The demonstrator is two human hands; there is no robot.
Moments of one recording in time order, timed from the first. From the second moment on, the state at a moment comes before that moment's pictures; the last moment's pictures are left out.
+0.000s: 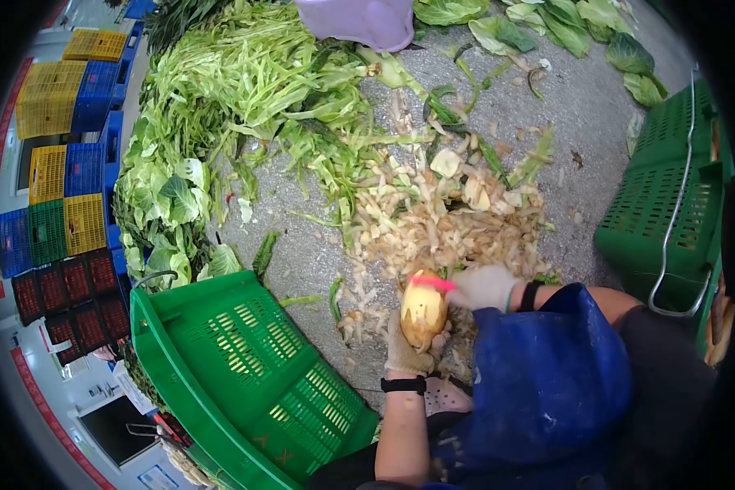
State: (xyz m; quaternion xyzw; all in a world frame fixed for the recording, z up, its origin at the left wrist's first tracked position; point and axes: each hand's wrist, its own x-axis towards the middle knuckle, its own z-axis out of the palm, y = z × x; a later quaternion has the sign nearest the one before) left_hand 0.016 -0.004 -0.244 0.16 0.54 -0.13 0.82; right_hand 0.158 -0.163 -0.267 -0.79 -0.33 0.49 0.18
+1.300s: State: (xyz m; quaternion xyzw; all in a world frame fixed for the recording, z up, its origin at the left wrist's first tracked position) left_hand -0.009 0.011 -0.279 0.14 0.53 -0.12 0.83; right_hand 0.167 -0.154 -0.280 -0.81 -0.29 0.48 0.18
